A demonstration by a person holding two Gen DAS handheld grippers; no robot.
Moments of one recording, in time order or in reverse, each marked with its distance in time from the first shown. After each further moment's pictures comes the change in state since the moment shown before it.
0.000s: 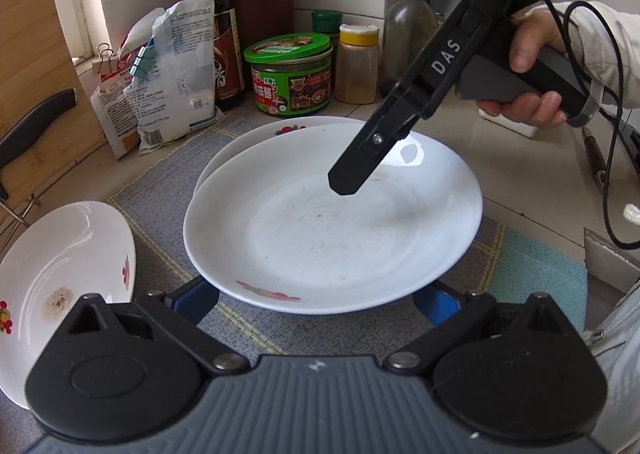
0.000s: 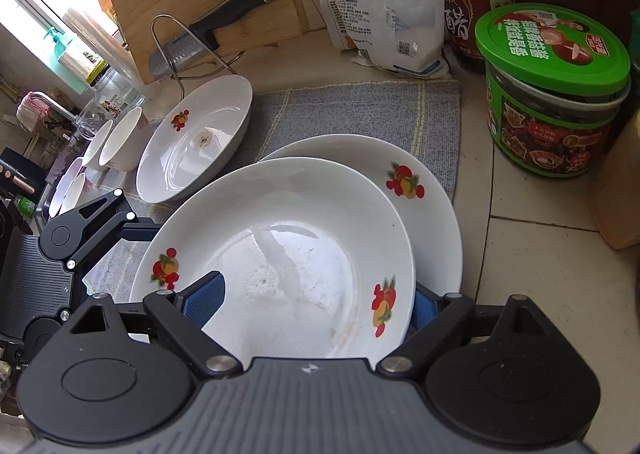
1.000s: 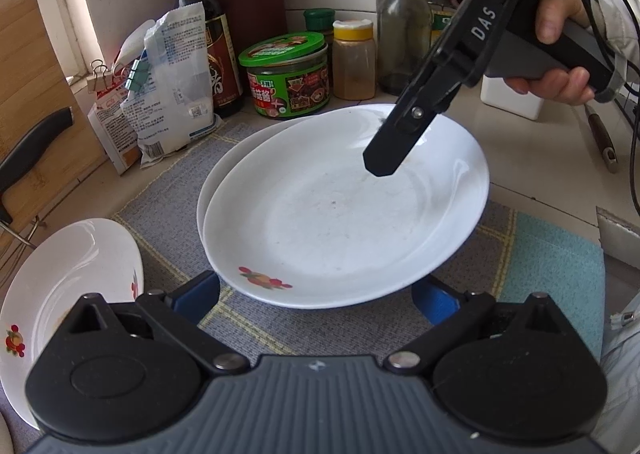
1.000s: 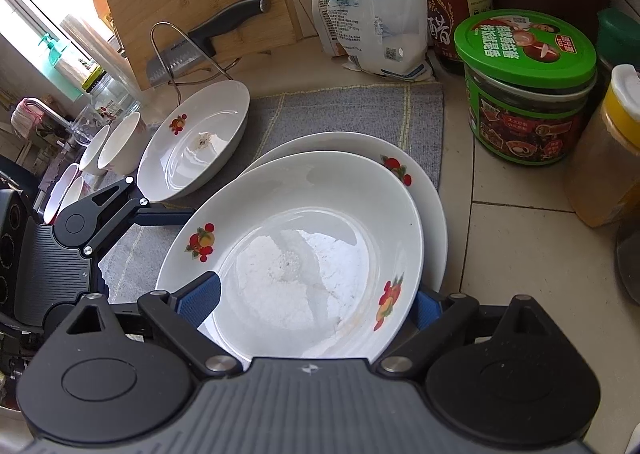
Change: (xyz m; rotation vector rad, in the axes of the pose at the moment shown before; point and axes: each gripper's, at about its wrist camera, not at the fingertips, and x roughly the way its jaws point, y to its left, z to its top) left arm 0.004 -0.001 0.000 0.068 -0.009 0.030; right arm -0.017 0.005 -0.010 0.016 -0.025 -0.033
